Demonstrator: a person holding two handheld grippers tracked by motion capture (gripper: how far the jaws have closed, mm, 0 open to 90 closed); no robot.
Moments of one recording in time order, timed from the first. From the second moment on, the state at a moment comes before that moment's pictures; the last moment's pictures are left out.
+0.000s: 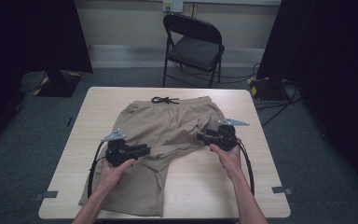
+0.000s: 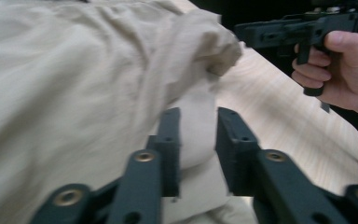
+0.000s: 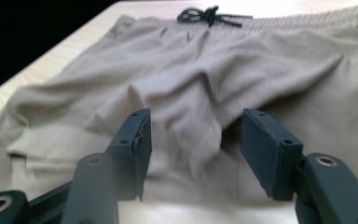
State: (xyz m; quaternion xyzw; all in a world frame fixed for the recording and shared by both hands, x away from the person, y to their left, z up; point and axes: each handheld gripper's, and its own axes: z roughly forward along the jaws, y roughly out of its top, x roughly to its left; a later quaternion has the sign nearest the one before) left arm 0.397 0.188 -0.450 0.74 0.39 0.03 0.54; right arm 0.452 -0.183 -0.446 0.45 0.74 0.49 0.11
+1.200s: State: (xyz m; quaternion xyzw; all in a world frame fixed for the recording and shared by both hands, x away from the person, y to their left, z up) left arm 0.404 0.182 -0.471 0.74 0.39 -0.04 0.54; right arm 0.477 -0.128 -0.438 0.41 0.75 0.51 0.06
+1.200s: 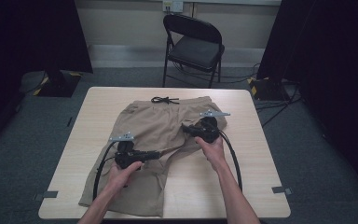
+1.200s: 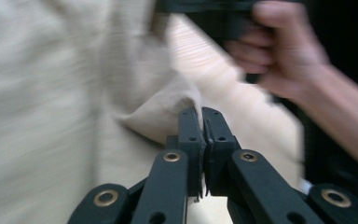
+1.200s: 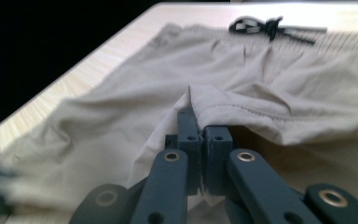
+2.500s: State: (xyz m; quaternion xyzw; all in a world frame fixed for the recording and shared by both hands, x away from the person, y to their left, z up) left arm 0.382 0.198 -0.491 0.74 0.45 0.01 0.51; right arm 0.468 -0.148 -0.469 0.45 0.74 0.50 0.05
